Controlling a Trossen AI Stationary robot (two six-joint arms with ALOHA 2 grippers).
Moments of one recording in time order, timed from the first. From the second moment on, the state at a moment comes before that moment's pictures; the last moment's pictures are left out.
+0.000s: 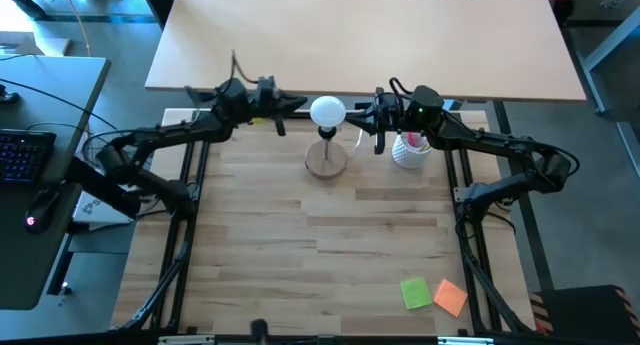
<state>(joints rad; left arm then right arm) 0.68 1.43 0.85 0.65 0.44 -0.15 -0.57 1.33 0.87 0.47 -0.54 0.02</state>
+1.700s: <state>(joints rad) 0.49 1.35 0.81 0.56 0.37 -0.15 -0.29 1.10 0.74 0.31 -0.22 -0.11</state>
